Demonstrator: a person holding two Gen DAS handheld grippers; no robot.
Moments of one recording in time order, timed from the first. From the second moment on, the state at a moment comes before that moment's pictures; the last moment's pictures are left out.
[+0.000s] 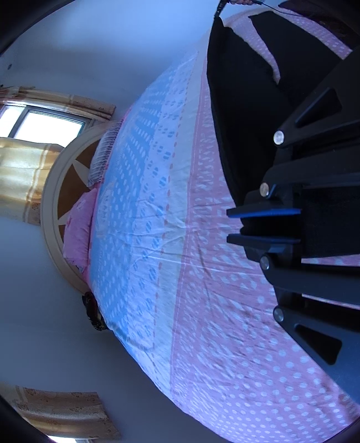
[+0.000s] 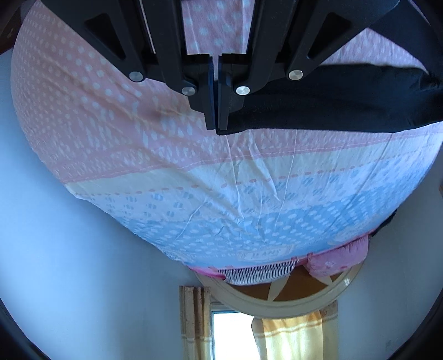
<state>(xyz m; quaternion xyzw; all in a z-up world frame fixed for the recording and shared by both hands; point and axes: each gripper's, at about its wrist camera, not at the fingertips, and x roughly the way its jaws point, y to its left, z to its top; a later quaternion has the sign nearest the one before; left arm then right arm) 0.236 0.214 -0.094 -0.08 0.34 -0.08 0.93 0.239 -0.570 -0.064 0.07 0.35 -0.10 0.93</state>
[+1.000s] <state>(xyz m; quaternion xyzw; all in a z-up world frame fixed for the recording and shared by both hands) 0.135 0.224 -0.148 -0.10 0.32 -0.12 0.93 0.073 -0.443 -0.063 -0.08 0.34 -0.04 0.94</state>
